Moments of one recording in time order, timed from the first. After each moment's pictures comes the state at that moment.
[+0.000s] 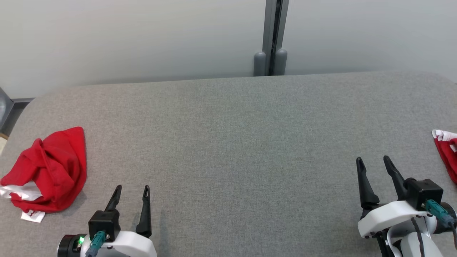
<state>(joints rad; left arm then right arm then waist) -0.08 0.05 -0.09 0.42 -0.11 0.05 -0.26 -0.22 -0.05 -0.03 0.46 0.12 0.13 -0.26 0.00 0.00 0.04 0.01</state>
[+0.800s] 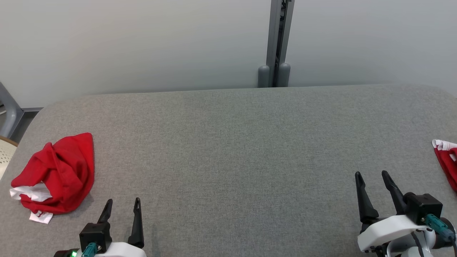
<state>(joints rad) -0.03 0.05 -0.04 0.43 -0.12 0.06 -0.26 -0.14 -0.05 -0.01 0.43 0.16 0.13 -0.26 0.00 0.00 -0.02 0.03</state>
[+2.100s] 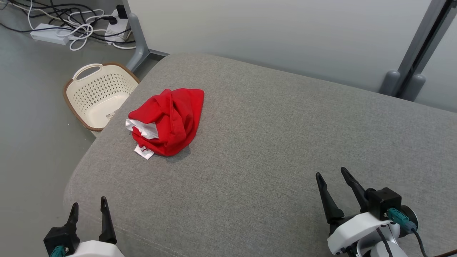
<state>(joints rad) -0.03 0.05 0.10 0.42 -0.15 0.08 -0.26 -0.19 -0.05 0.19 0.46 0.19 0.13 -0.26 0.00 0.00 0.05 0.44</state>
